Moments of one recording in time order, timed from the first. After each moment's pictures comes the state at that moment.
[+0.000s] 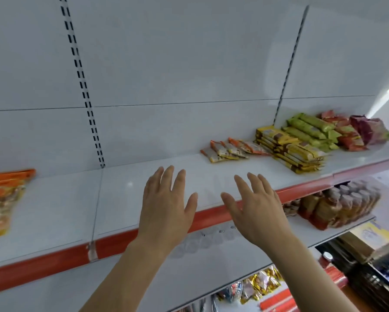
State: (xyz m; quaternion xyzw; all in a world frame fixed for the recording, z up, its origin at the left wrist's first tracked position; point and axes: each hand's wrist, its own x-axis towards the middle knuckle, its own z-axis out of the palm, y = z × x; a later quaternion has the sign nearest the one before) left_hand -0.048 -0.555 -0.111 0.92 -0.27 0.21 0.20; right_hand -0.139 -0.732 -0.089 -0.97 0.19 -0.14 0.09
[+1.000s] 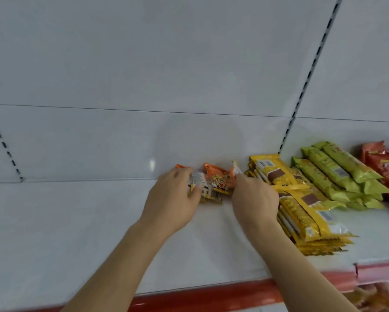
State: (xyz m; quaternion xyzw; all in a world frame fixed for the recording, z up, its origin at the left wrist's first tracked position) left_hand 0.072 -0.798 -0.085 0.94 -0.18 0.12 0.27; right_hand 0.057 -0.973 -0.088 -0.97 0.16 -0.19 -0.05
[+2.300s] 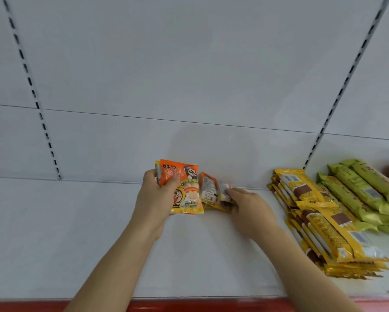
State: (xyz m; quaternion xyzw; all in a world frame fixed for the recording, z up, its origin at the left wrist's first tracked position) left_hand 0.086 -0.736 -0.084 0.66 0.06 0.06 0.74; right_hand 0.088 -0.955 -0.114 -0.99 -0.01 -0.09 0.08
